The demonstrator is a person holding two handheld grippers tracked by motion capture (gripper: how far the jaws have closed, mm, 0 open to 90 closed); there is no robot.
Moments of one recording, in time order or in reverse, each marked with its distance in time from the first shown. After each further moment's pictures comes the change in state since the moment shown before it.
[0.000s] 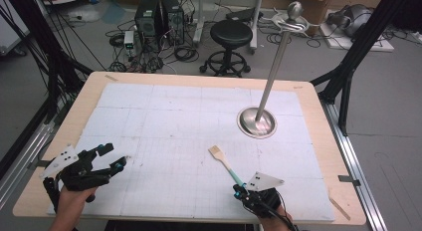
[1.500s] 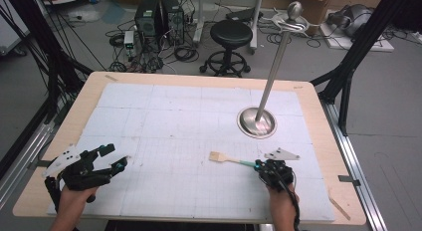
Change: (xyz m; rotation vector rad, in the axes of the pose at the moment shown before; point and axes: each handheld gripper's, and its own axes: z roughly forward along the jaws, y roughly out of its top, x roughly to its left) left arm 0.001 -0.002 0.002 0.017 0.001 -0.007; right arm -0.070 0.010 0.017 -0.009 -0.267 0.260
